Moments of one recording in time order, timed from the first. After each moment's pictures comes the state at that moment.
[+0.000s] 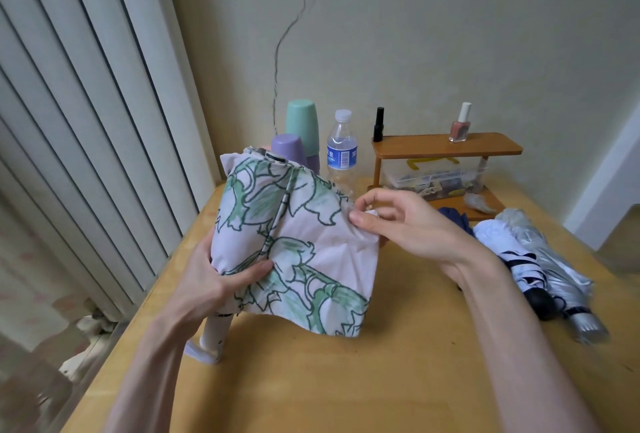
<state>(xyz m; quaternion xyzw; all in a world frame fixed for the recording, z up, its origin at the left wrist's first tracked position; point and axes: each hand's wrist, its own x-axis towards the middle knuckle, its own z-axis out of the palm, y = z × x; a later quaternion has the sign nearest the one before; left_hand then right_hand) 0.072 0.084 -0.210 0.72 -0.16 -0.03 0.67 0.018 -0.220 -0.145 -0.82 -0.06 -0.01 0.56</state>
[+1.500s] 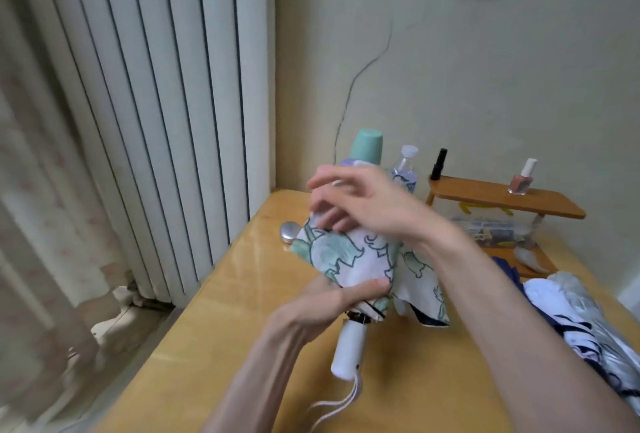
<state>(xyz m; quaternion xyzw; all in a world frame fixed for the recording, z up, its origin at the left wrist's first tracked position) 0.052 0.020 -0.218 0.61 -0.19 -0.21 0.74 0.062 -0.095 -0.075 -0.84 -0.17 -0.01 0.52</state>
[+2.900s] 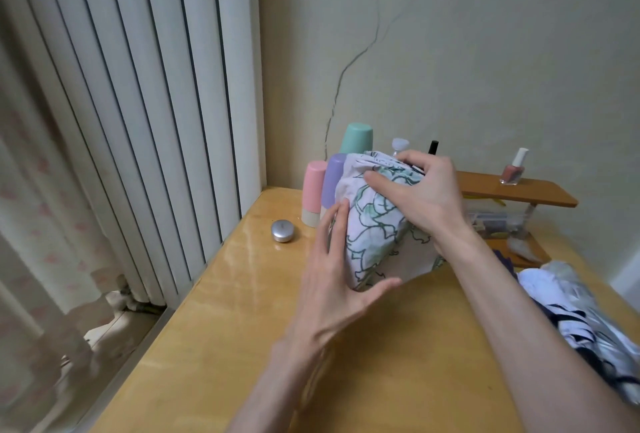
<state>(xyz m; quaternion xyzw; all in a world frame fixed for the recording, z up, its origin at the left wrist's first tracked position) 0.057 -0.001 -0.218 0.78 -0.27 0.25 0.50 0.069 -0.155 -0.091 -0.82 -0.02 -0.29 0.49</state>
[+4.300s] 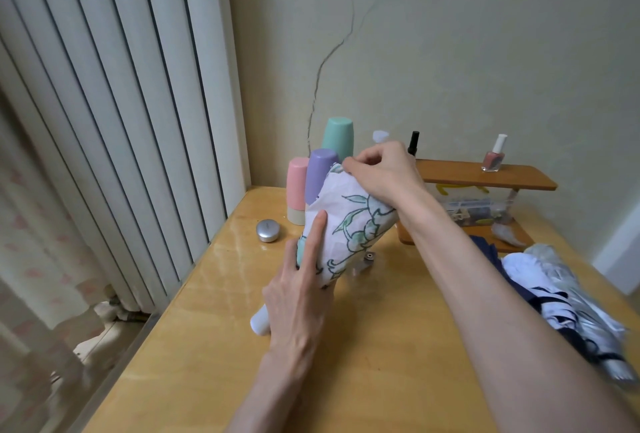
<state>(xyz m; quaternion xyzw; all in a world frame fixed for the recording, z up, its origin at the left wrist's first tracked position) 0.052 -0.002 -0.243 0.88 -0.09 0.35 0.31 0.103 -0.148 -0.082 -0.89 0.07 -0.20 0.41</state>
